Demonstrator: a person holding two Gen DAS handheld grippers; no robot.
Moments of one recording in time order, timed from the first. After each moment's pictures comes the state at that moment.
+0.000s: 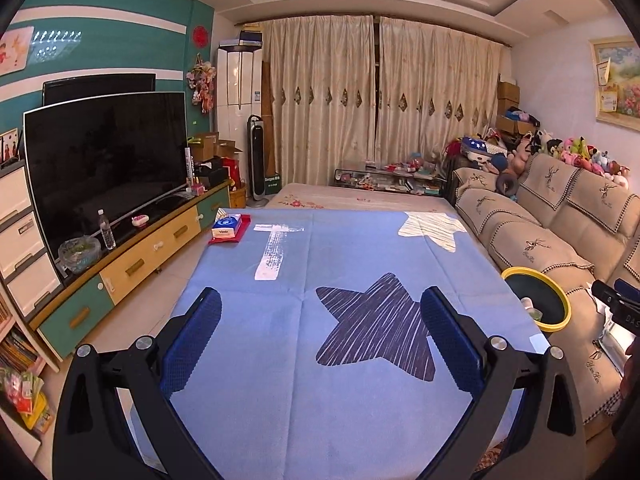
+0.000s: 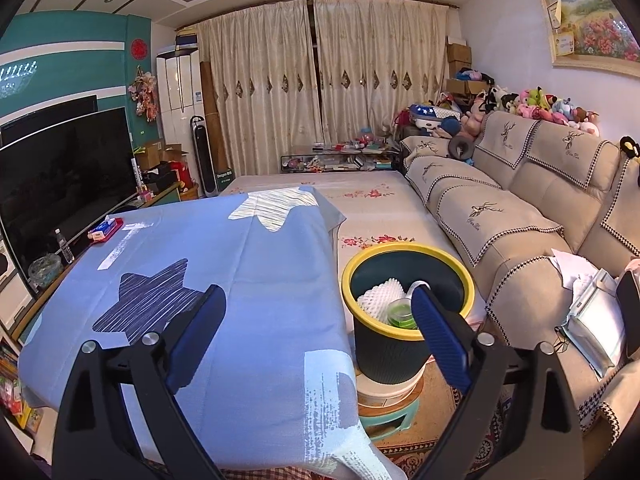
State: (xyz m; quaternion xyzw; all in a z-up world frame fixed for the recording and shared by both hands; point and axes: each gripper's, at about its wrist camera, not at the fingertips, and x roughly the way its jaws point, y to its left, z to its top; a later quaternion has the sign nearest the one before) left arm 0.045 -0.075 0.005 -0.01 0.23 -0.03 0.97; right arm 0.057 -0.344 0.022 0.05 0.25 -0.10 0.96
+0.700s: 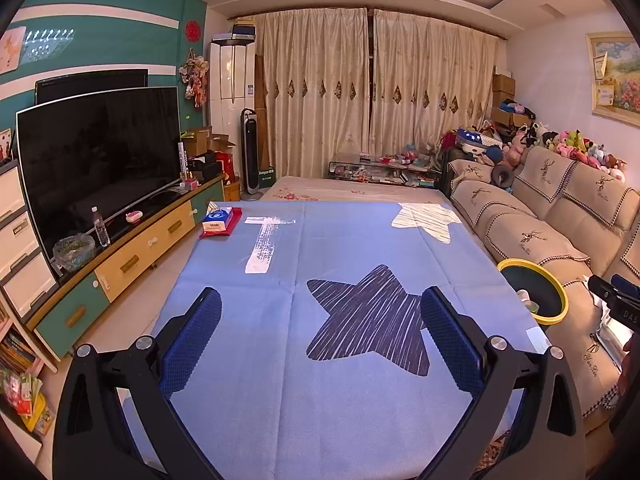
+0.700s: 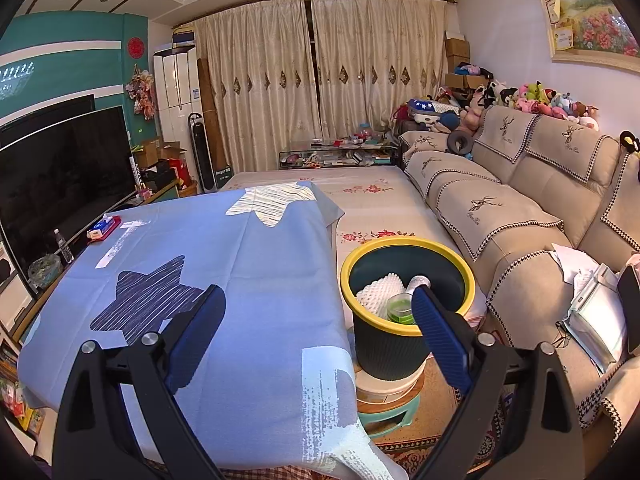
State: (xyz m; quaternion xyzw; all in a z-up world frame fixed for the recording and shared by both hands) left arm 0.054 -0.090 -0.004 0.00 0.24 -0.04 0.97; right arm 0.058 -0.349 0.017 0.05 0.26 -0.10 0.96
